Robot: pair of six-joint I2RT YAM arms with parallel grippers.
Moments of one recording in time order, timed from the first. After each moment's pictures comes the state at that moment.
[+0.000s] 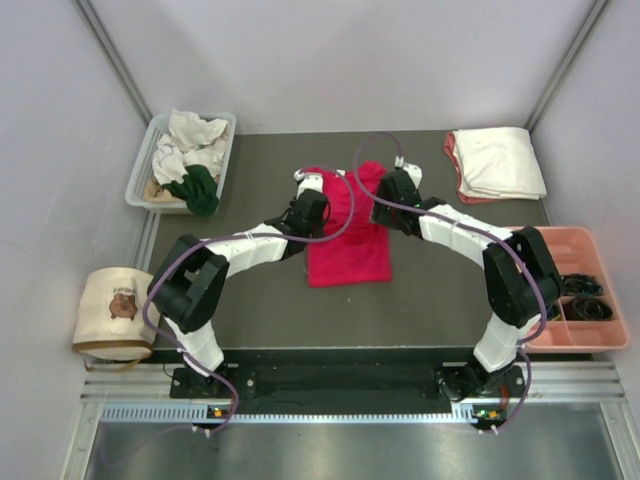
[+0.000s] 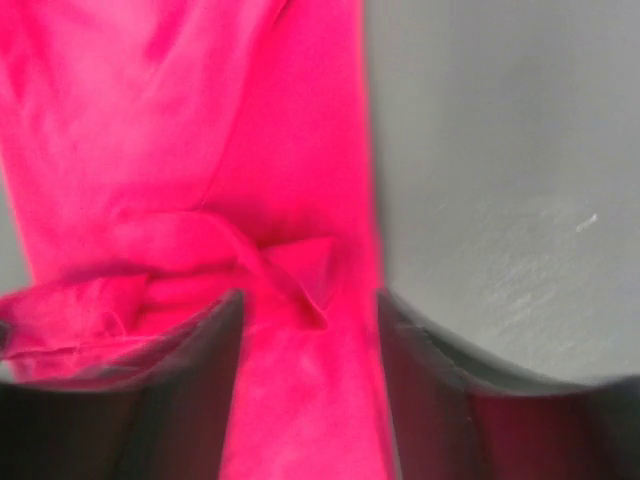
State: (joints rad) left arm -0.67 1.74 1.06 -0.02 -0.39 -0.38; right arm 0.54 1.72 1.15 -0.25 0.26 0.62
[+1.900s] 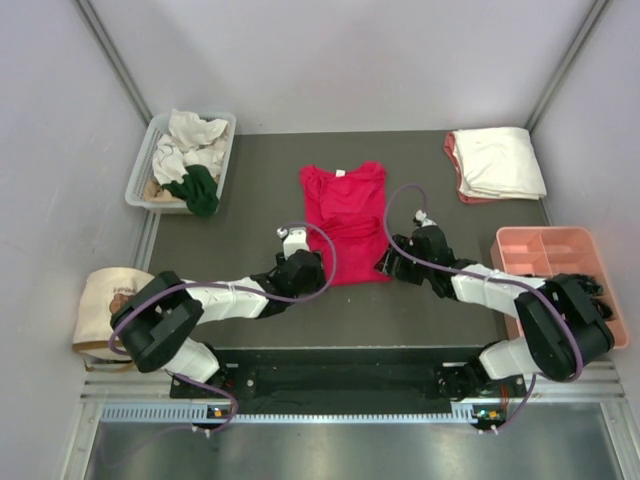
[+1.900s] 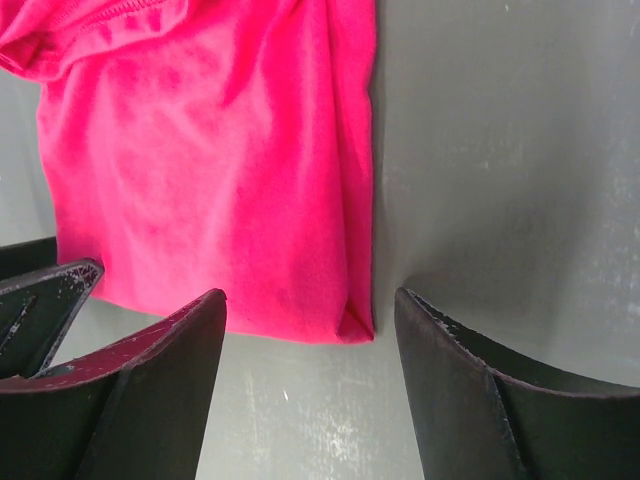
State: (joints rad) left arm -0.84 1.48 0.57 0.16 -0.41 -0.71; right arm 0.49 1.39 0.53 0.11 -0.10 0.72
